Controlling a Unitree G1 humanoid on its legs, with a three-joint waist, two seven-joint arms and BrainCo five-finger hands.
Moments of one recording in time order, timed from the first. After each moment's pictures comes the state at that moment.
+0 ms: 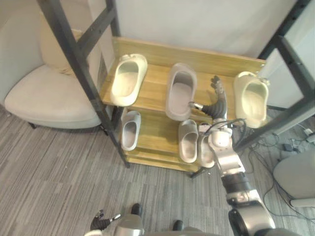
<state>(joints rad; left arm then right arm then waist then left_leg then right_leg) 0.19 0.16 0.11 1.01 -0.04 -0.14 0.09 -0.54 -0.16 0.03 0.33 -0.13 -0.09 -0.36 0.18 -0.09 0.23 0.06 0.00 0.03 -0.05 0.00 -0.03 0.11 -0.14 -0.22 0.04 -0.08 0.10</state>
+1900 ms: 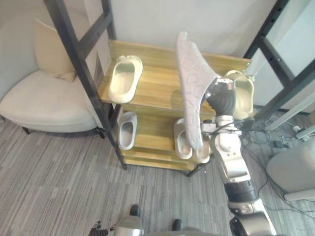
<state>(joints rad) 0.22 0.16 0.08 1.05 -0.06 -0.12 0.11 -0.28 -0.13 0.08 -0.23 0.05 -0.23 -0.25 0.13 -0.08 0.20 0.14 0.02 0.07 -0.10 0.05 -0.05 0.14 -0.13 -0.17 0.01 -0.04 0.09</state>
